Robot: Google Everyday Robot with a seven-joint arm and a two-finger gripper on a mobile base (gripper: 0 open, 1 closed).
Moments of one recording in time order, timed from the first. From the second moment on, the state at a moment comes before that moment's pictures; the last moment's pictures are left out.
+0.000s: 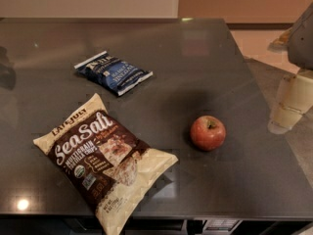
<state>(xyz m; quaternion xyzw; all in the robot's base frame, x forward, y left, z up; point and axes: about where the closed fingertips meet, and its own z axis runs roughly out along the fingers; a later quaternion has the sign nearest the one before) 0.438 -0.217 0.976 -0.60 0.78 -0.03 0.16</state>
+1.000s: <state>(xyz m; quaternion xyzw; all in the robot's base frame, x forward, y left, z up) 0.442 -0.186 0.948 -0.64 0.75 0.03 0.17</state>
